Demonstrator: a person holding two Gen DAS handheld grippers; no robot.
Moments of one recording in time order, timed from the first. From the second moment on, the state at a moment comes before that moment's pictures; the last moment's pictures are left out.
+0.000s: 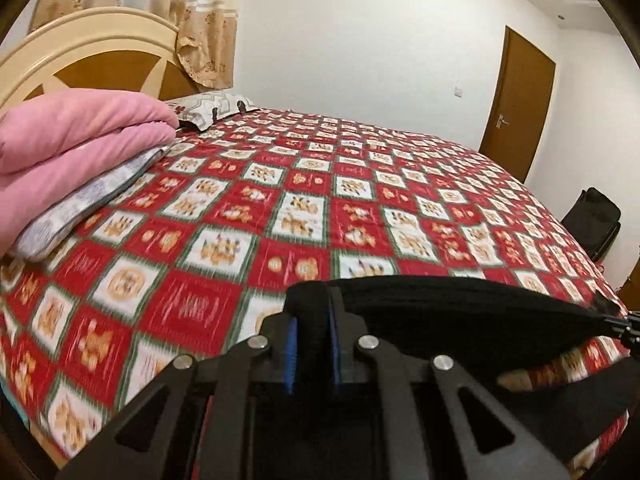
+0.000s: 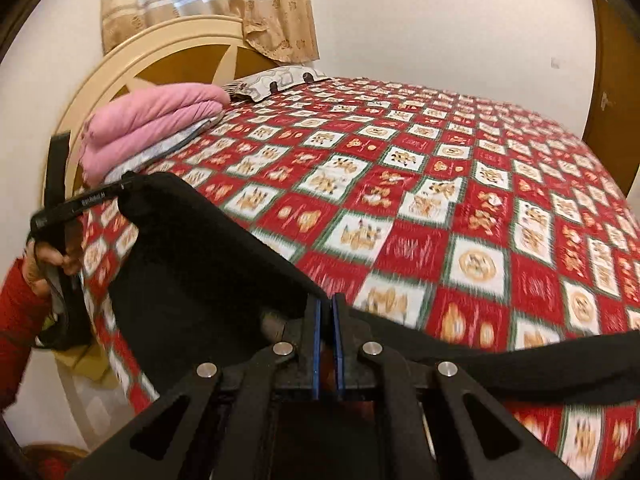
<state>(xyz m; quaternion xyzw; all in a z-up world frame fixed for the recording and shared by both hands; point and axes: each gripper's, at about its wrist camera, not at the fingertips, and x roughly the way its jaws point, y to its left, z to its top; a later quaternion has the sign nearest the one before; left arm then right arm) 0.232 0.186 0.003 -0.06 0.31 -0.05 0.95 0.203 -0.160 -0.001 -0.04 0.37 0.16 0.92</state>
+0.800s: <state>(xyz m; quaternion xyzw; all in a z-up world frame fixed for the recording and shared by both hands) 0.113 0.214 -0.080 -0.04 0.32 0.03 0.95 0.084 -0.111 -0.116 -0.17 0.38 0.12 0.90</state>
